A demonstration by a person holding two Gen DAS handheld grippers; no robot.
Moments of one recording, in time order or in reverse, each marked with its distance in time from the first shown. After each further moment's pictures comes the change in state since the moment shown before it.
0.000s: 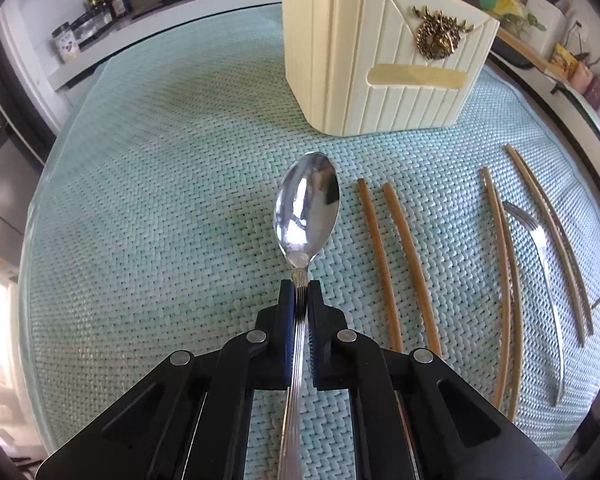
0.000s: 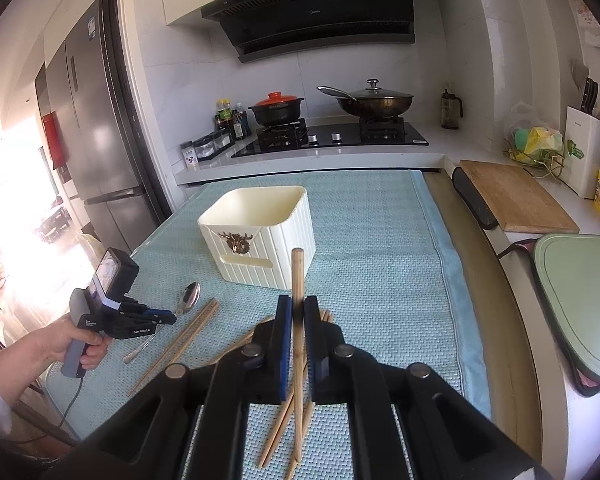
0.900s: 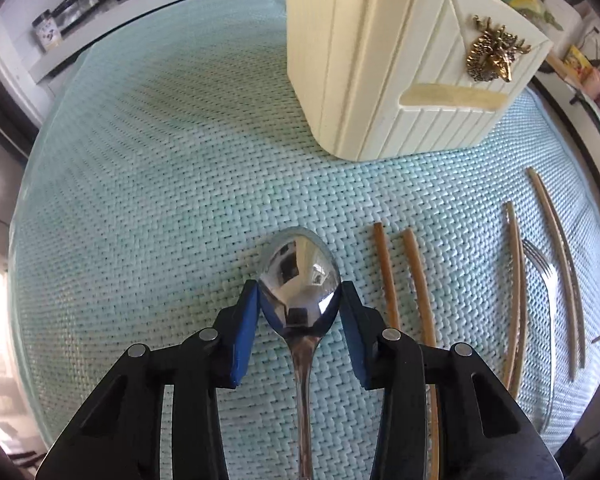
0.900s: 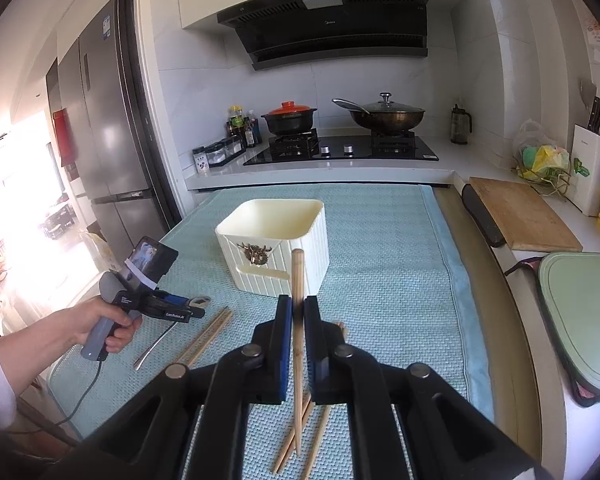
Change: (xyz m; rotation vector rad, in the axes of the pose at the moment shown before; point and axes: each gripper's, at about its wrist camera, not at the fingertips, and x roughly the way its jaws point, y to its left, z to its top) left arm 0.049 0.005 0.045 0.008 0.131 -0.011; right arm -0.009 0.020 0.009 -0.027 -0.036 0.011
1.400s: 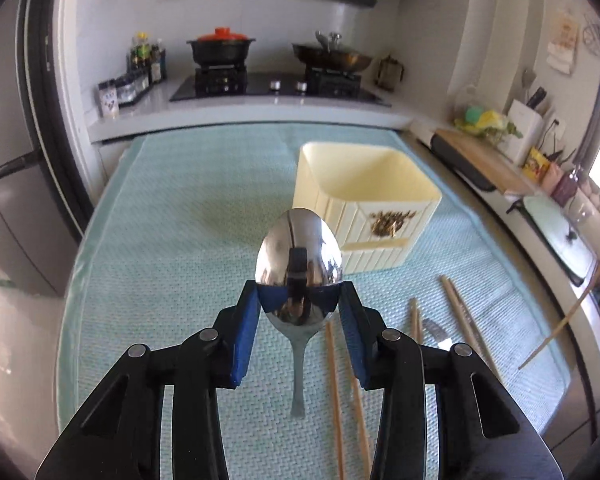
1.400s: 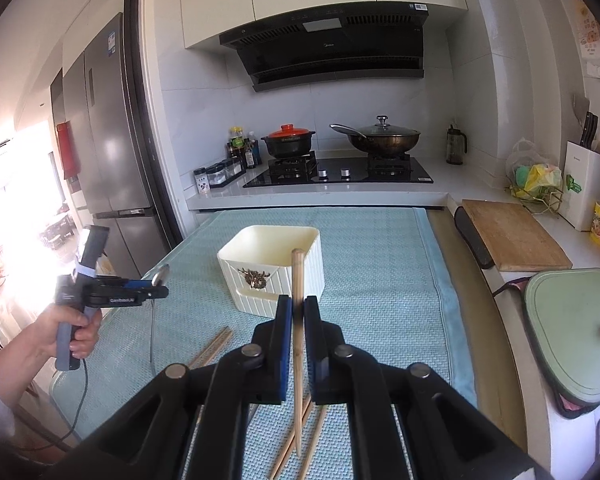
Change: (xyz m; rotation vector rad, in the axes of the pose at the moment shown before) left arm -0.086 0.015 -0.061 -0.122 -0.455 -0.065; right arm -0.023 0.003 0.015 -0.012 -0.075 0.002
